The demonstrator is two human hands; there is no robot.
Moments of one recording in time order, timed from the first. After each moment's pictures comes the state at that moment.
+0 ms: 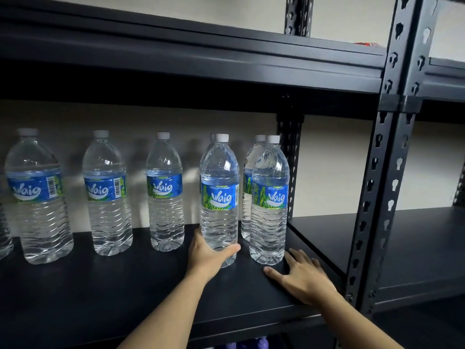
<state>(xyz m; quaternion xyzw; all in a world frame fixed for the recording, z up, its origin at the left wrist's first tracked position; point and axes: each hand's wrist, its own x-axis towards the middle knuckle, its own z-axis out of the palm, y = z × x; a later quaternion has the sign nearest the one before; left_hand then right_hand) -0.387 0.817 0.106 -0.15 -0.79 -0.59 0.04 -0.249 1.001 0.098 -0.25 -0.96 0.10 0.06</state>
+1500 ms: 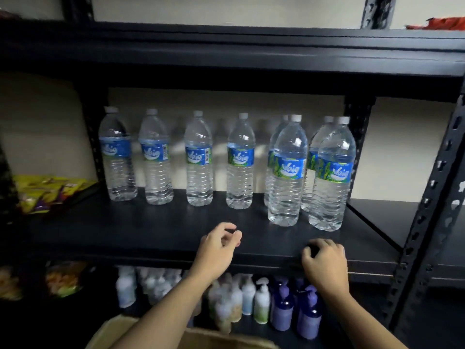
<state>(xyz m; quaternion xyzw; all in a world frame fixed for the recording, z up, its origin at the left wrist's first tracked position) -0.295 0.635 0.096 -0.20 -0.81 -0.55 0.06 -0.216 0.861 0.076 -0.25 -0.88 0.24 0.34</state>
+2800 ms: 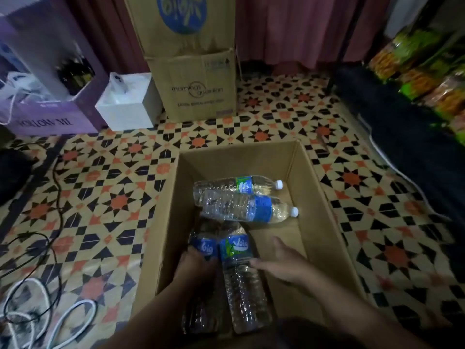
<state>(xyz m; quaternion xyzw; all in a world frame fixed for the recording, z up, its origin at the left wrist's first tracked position) 0.163 0.005 -0.280 0.68 -0.61 -0.39 -0.09 -0.044 0.096 -0.243 0.36 -0.77 0.08 -0.52</state>
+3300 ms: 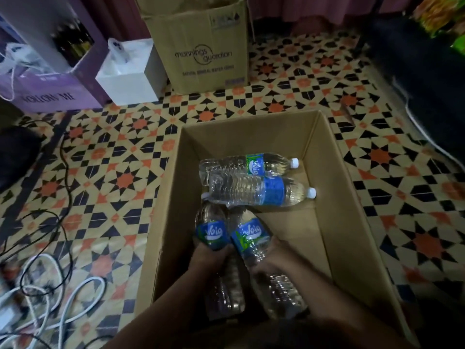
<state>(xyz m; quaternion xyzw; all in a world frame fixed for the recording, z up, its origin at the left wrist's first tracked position) 0.152 0.019 -0.320 0.74 -0.49 -0.46 0.01 -0.014 0.068 -0.338 0.37 -0.80 -0.04 -0.47</state>
